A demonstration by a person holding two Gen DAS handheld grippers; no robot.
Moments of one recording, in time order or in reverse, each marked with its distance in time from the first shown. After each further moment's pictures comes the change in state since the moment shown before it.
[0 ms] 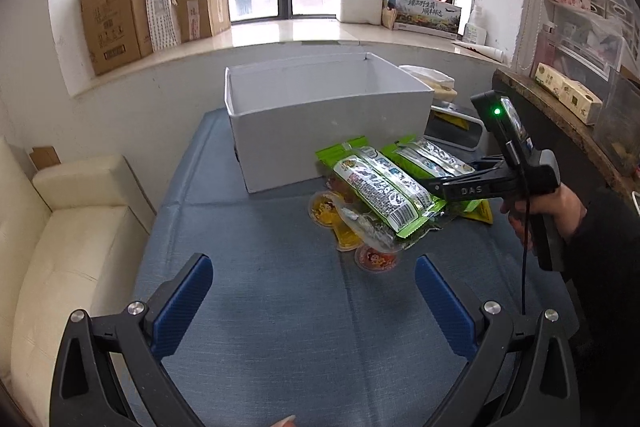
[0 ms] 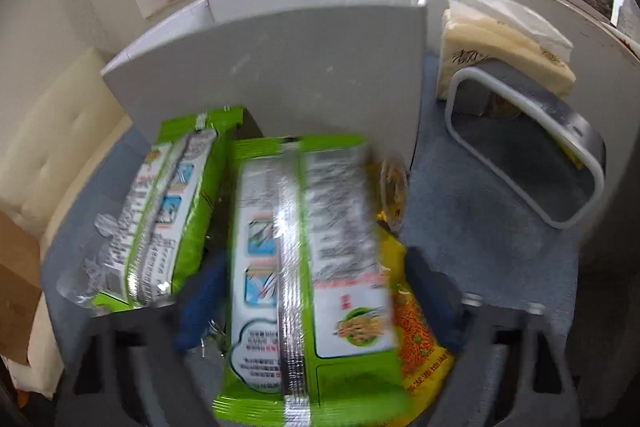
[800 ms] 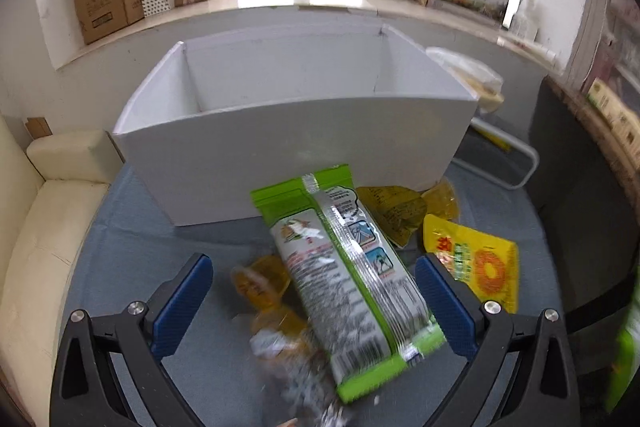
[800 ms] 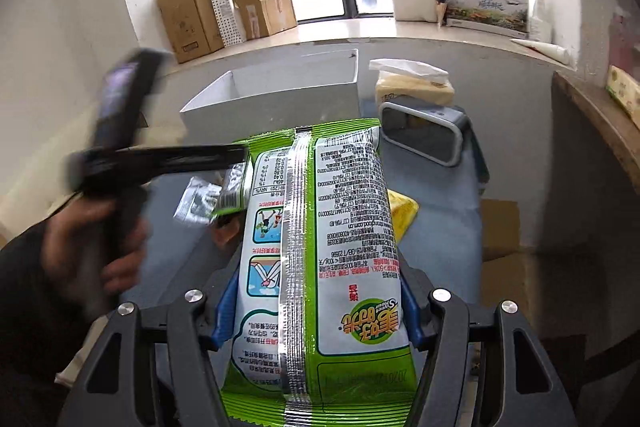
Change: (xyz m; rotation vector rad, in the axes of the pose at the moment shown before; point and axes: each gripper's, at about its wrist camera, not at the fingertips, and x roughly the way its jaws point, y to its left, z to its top) left arm 0.143 -0.062 0.072 -0.095 0.122 0.108; right arm -0.177 0.047 -0.123 0.126 -0.268 -0.090
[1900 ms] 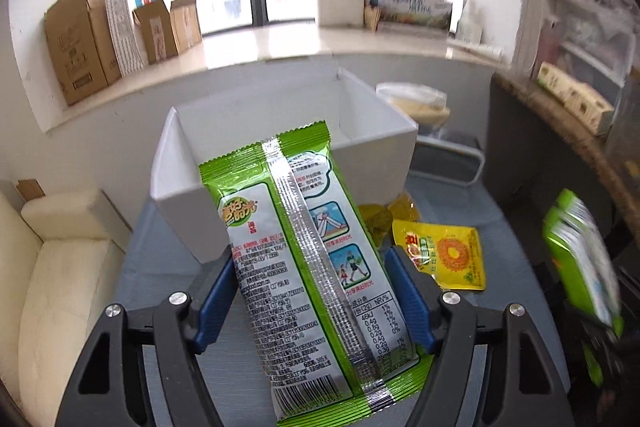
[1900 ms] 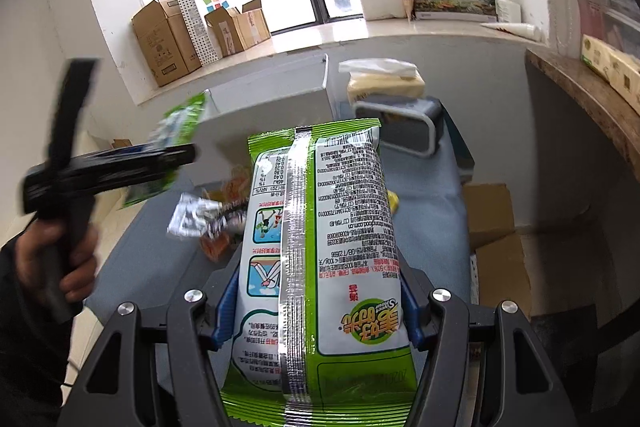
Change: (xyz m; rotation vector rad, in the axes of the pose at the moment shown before) left arm -0.101 0.007 -0.008 0.157 -0.138 -0.106; right arm 0.011 0.000 0.018 0.083 -0.029 -0.010
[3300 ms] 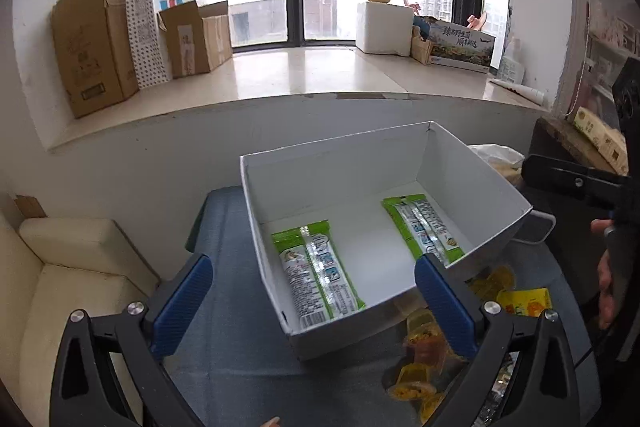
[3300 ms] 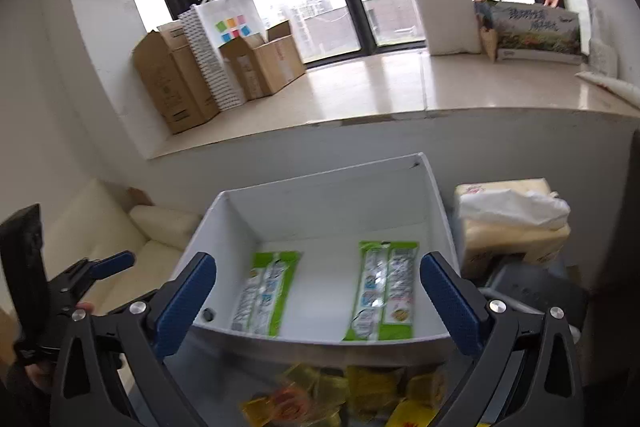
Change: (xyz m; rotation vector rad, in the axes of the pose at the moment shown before) left arm 0.051 0.125 0.056 -0.025 -0.068 0.037; right arm 0.150 0.050 0.175 0.018 0.007 0.163
